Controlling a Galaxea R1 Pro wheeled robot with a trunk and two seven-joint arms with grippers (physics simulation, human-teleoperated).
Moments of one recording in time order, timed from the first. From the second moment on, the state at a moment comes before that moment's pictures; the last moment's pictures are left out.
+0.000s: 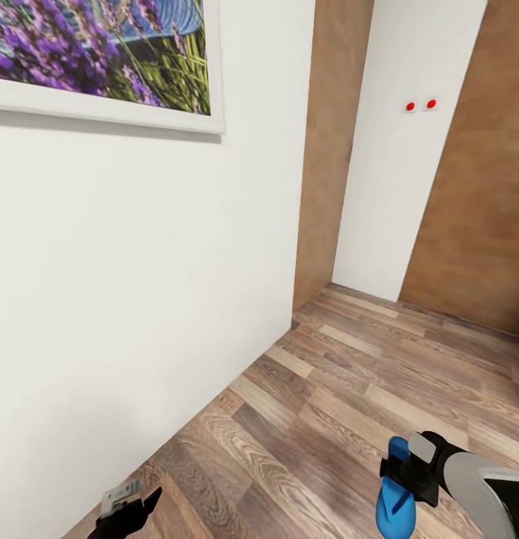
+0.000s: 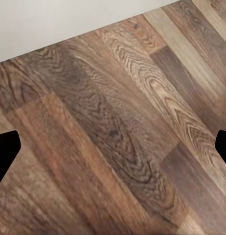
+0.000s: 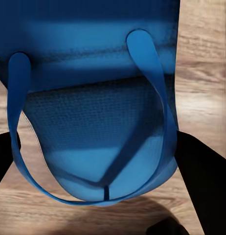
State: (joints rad) left arm -0.21 0.09 0.29 -0.61 0.21 0.00 -0.41; right arm -0.84 -0.22 -0.02 0.04 -0.57 0.56 -0.20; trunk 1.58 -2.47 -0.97
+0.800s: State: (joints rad) left arm -0.21 0.09 0.29 -0.61 0.21 0.00 -0.41; right arm -0.84 -0.22 -0.02 0.04 -0.57 0.56 -0.20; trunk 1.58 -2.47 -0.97
